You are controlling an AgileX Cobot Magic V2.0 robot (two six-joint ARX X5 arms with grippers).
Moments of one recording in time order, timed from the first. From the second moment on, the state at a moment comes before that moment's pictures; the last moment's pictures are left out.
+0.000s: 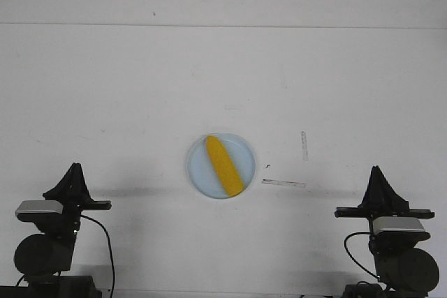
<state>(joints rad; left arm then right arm) 0.03 0.14 0.28 0.07 -0.01 -0.04 0.04 0.16 0.35 -0.06 0.03 0.00</state>
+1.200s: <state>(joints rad) 0.01 0.01 0.03 0.13 0.00 -0.04 0.04 0.16 0.35 -0.06 0.03 0.00</state>
